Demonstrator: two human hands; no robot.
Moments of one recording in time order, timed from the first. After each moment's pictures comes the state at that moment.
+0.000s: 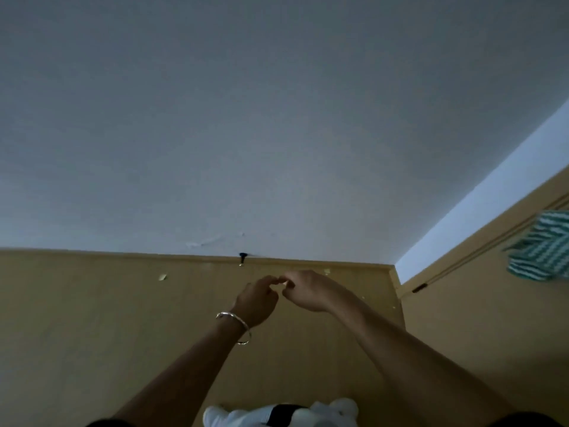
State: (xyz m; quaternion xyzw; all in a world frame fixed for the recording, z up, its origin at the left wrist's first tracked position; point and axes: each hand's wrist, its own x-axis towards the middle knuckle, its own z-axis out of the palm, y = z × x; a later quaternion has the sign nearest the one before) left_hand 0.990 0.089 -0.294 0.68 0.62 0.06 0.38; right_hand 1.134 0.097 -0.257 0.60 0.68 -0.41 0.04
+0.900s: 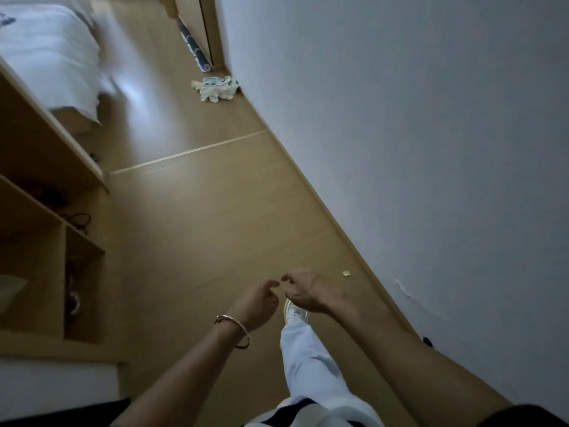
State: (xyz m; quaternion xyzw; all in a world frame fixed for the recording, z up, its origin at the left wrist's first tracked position) left_hand 0.505 -0.079 -0.302 0.26 0.87 0.23 0.34; right_hand 0.560 0.053 -0.274 0.18 0.90 -0.30 0.25
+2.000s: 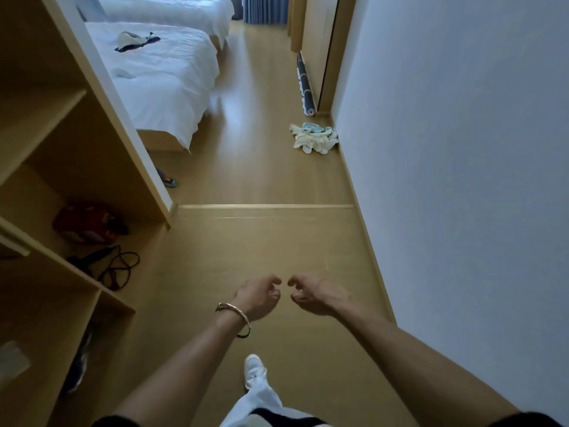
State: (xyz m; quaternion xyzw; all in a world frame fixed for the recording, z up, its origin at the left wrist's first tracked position) left_hand -0.071 0.012 -0.269 0.11 0.92 0.25 0.28; right_hand -0.052 0.155 -0.254 0.00 0.94 -0.19 0.29
